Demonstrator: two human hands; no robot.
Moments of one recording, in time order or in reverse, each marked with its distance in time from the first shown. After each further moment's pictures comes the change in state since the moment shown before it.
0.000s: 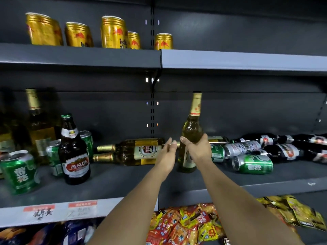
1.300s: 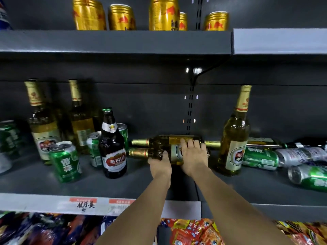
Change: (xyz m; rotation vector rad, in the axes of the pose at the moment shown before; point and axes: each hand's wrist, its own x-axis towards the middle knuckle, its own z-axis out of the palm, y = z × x) left_hand 0.034 -0.076 -0.093 -0.362 0.623 -0.314; right_hand -0.031 -0.022 0.134 -1.162 -0.322 -0.645
